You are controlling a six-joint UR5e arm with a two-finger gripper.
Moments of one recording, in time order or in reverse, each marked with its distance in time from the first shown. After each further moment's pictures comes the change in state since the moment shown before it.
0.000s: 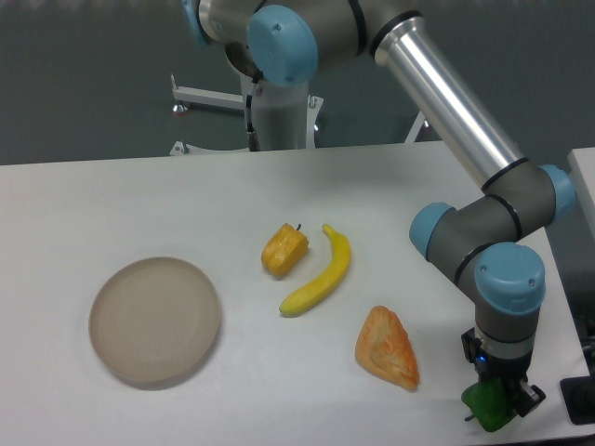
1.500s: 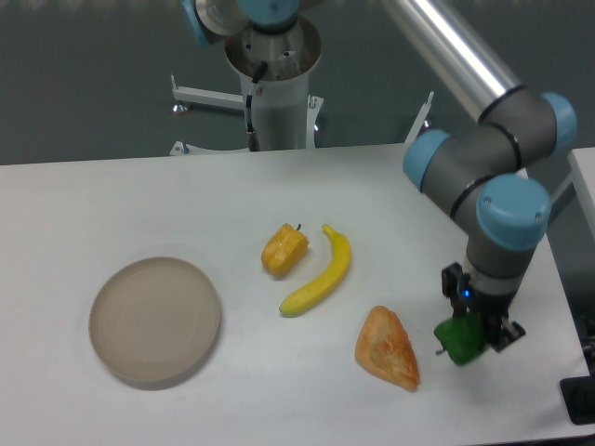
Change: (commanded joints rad) arm 0.075 0.360 -0.406 -0.179 -0.104 0.023
